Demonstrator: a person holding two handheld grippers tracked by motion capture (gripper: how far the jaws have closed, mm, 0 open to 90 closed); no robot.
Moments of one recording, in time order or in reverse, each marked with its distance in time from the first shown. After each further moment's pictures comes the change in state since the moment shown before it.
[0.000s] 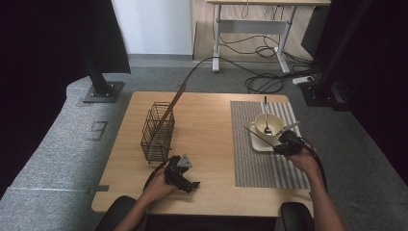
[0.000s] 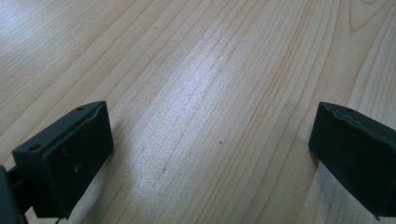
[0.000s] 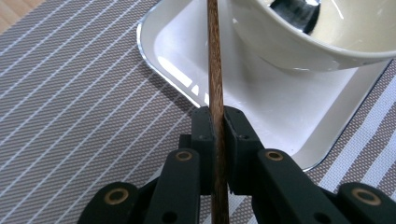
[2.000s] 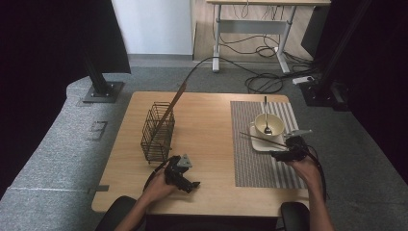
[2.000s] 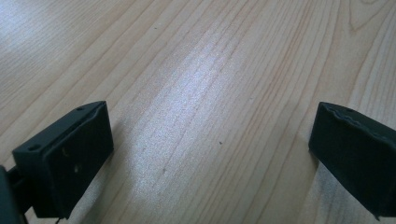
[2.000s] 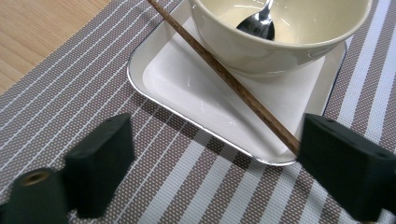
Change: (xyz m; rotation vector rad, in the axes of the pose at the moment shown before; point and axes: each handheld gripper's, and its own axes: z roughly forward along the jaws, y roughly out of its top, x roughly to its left) left arm 0.000 0.000 0.000 -0.002 0.001 0.002; right arm 0.010 -0.026 -0.009 -0.217 -0.078 0.167
